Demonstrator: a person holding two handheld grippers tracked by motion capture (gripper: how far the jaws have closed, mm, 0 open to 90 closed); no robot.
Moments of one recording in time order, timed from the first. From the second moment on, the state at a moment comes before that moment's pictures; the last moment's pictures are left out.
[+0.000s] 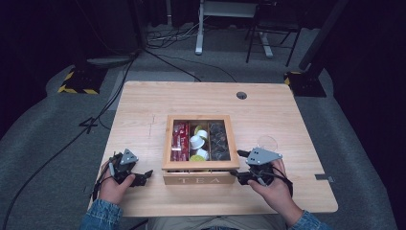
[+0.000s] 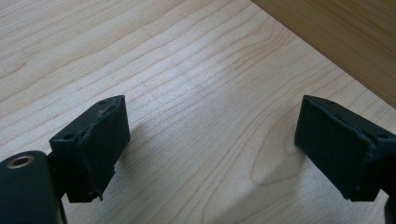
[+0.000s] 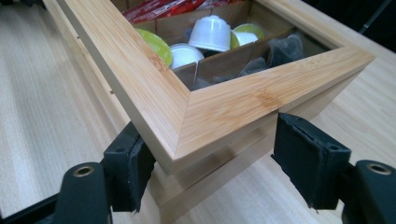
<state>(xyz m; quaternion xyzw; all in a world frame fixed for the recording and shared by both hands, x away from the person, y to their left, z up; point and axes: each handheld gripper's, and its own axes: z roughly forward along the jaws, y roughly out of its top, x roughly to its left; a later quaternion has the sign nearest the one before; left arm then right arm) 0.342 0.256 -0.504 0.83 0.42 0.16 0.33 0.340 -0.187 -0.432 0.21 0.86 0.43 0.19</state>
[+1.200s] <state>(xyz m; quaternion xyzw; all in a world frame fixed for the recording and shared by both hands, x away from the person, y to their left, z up) 0.340 0.258 -0.504 0.83 0.42 0.16 0.33 0.341 -0.197 -0.407 0.21 0.85 0.47 0.13</state>
